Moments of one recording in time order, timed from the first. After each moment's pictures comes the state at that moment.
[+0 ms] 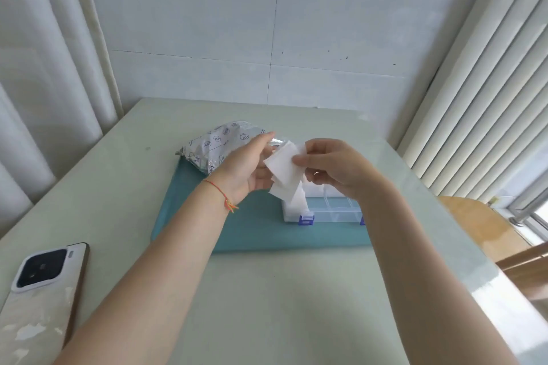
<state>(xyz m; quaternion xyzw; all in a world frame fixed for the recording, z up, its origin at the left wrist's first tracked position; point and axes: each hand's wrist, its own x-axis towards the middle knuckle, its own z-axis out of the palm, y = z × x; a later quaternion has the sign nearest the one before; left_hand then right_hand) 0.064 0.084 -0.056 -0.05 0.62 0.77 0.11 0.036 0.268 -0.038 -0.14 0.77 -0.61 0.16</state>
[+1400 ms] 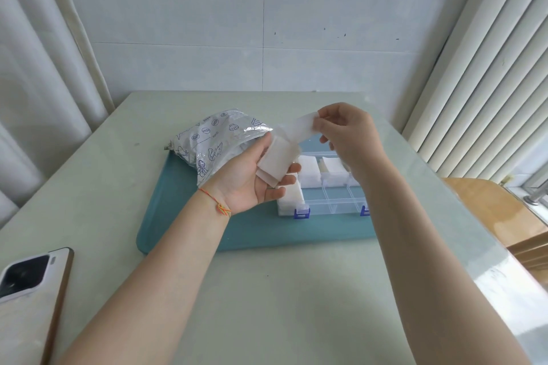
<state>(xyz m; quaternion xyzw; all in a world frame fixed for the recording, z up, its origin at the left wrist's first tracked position) 0.067 0.104 -0.075 -0.02 0.53 0.82 0.21 0.019 0.281 -0.036 -0.07 0.81 -0.58 -0.11</state>
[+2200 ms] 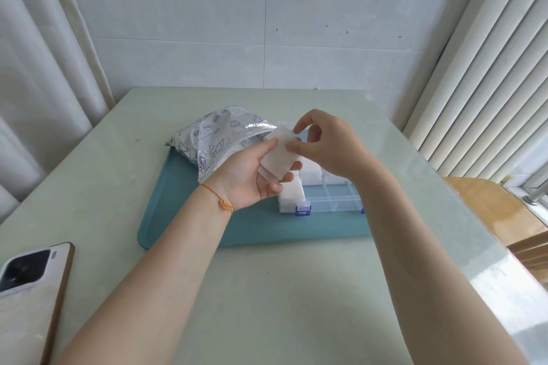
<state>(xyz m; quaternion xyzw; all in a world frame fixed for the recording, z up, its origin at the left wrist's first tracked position) 0.067 0.105 -0.074 -0.03 0.53 0.82 0.20 0.027 0.267 -0.041 -0.20 0.90 -0.38 -0.07</state>
